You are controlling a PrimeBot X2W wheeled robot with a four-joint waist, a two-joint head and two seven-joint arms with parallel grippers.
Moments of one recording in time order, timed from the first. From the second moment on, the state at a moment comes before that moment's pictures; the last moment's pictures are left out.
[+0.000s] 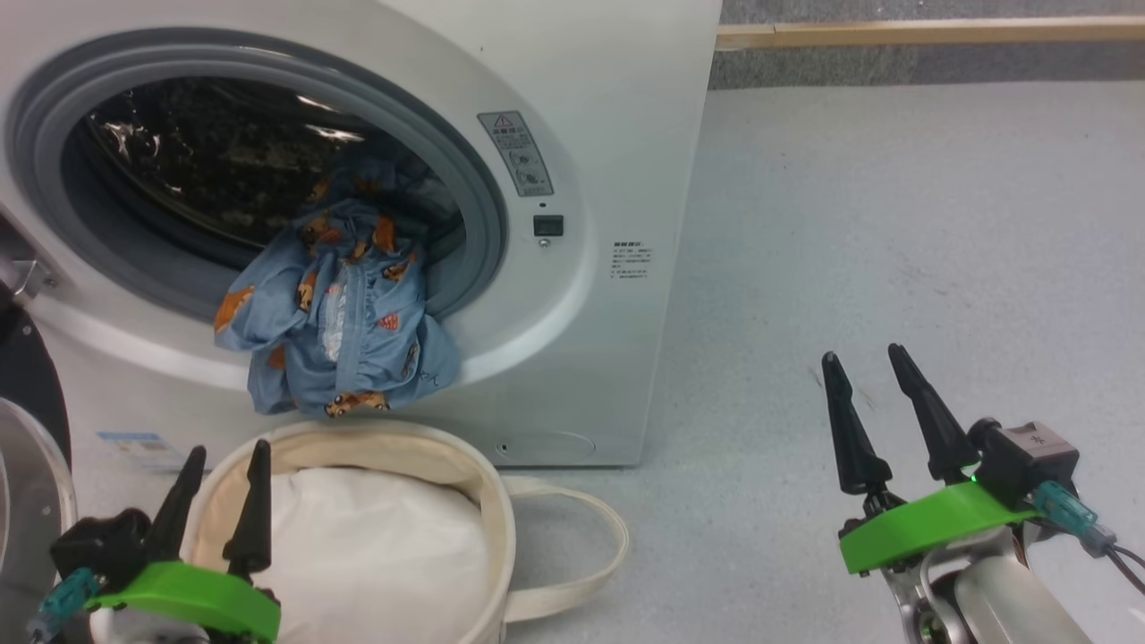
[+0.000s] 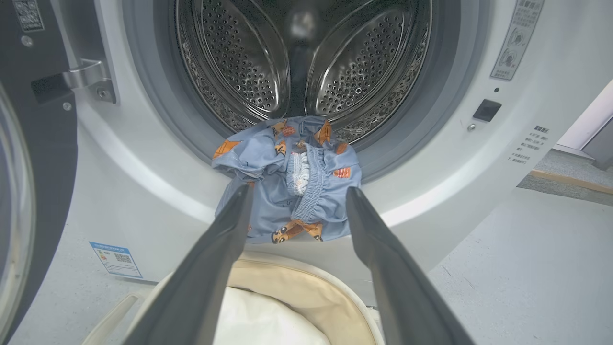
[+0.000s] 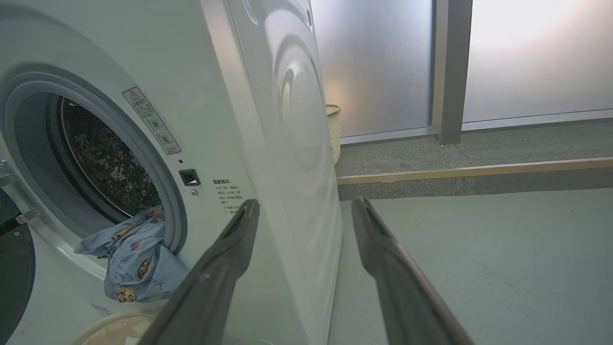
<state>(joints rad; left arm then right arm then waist) -0.19 0.21 0.01 0.49 -0.38 -0.12 -0.25 -0.16 -0.23 0.30 0.15 0.43 0.13 -0.25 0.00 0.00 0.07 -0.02</state>
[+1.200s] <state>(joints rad) -0.69 0.24 -0.07 0.99 -0.22 -0.08 -0.25 -0.33 -0.25 0.27 0.07 0.38 0.13 -0.25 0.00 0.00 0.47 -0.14</state>
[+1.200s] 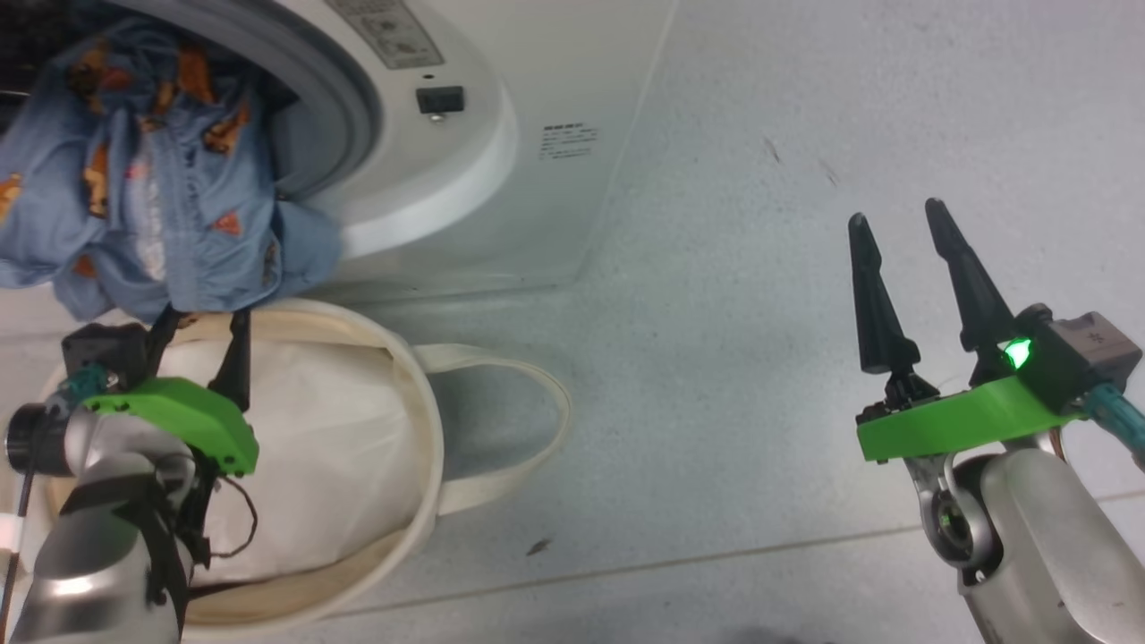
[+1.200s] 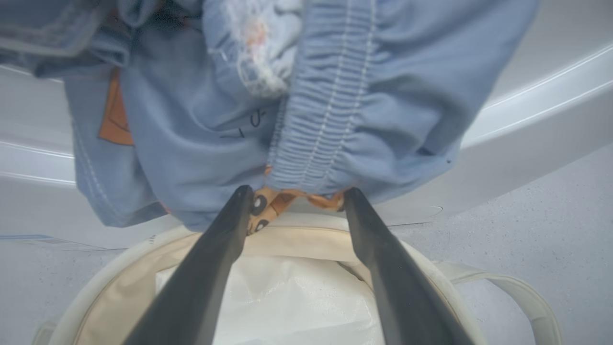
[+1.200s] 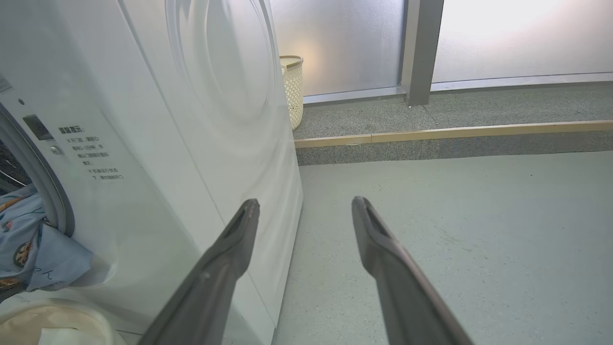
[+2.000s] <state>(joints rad) -0.77 0.23 0.06 0.95 -0.19 -0.08 -0.25 -0.35 -0.25 0.24 0.04 0.36 0.13 -0.25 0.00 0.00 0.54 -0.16</state>
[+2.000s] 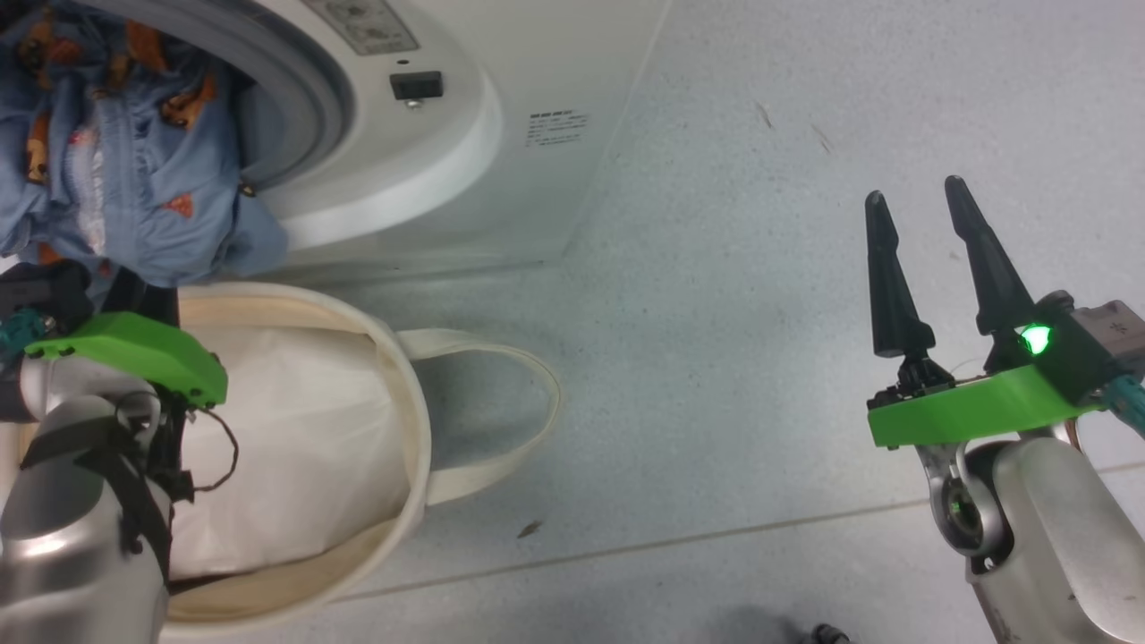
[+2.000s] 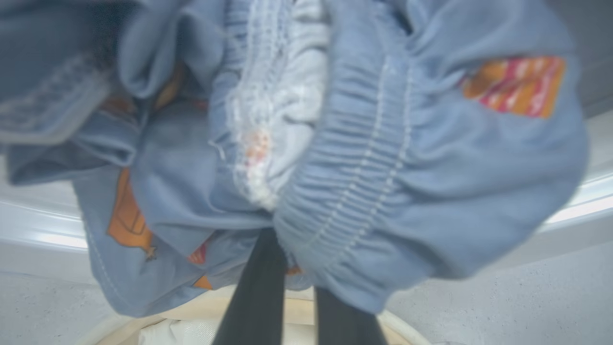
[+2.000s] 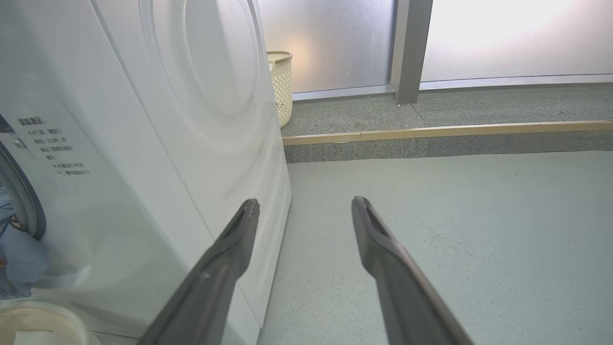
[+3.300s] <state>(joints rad) -1.01 0.27 0.10 0.97 -0.18 -0.13 -0.25 -0.32 -0.30 0.25 0.05 0.37 0.13 -0.25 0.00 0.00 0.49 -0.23</state>
